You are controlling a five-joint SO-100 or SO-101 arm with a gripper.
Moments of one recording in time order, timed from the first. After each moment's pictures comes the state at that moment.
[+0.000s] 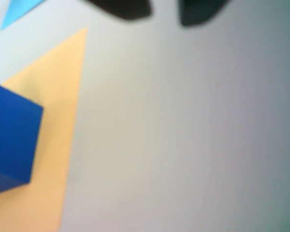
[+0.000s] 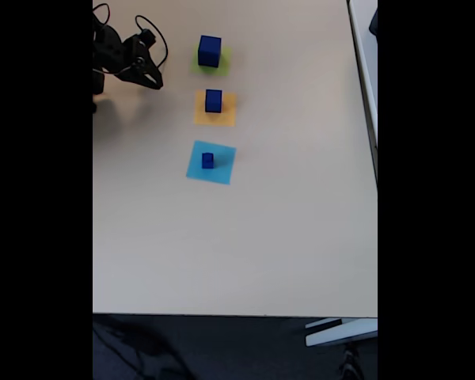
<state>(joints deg) -0.5 192.3 180.8 61.3 -2.6</state>
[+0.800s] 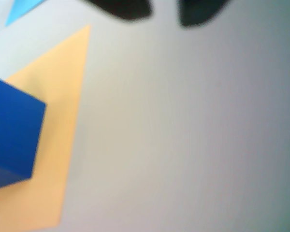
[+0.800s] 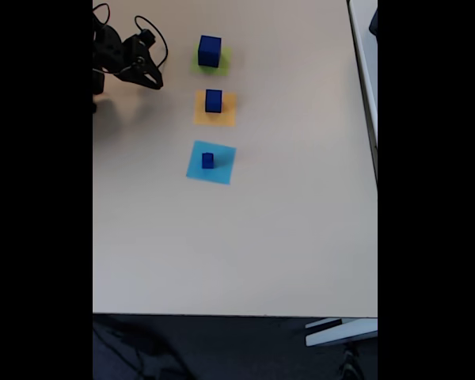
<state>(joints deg) -0.8 192.3 180.8 61.3 -3.6</state>
